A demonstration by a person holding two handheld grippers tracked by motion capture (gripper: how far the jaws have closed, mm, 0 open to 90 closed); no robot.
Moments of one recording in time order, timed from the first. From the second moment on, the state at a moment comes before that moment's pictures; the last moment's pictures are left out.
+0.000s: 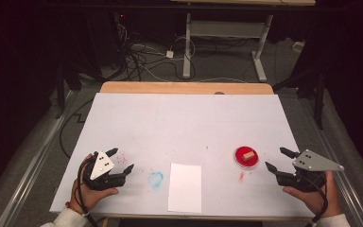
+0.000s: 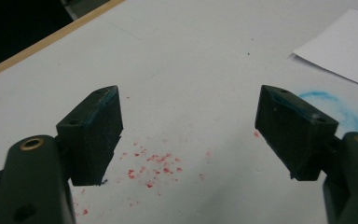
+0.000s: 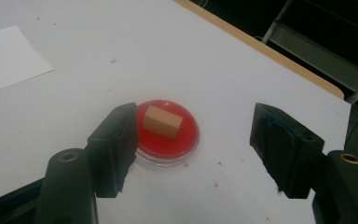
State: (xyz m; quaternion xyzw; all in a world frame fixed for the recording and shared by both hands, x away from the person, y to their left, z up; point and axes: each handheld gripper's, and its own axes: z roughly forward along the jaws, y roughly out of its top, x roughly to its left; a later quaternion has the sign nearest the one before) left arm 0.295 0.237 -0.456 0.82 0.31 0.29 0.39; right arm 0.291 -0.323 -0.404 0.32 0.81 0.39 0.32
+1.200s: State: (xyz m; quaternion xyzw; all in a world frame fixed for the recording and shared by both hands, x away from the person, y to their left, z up) left arm 0.292 0.234 -0.464 0.83 0.31 0.27 0.37; right arm 0.340 -0.283 -0.412 0.24 0.89 0.30 0.25
